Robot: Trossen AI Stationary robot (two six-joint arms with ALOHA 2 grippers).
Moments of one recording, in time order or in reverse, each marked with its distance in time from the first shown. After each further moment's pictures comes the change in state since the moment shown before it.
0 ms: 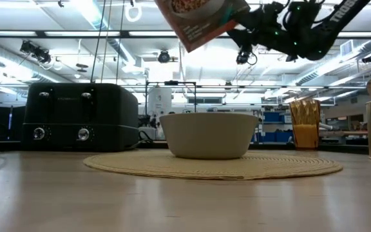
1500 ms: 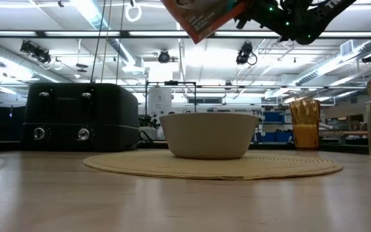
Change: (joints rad) left arm 0.011 -0.011 -0.001 0.039 0.001 0.006; right arm 0.084 -0.013 0.175 -0.004 0.106 0.081
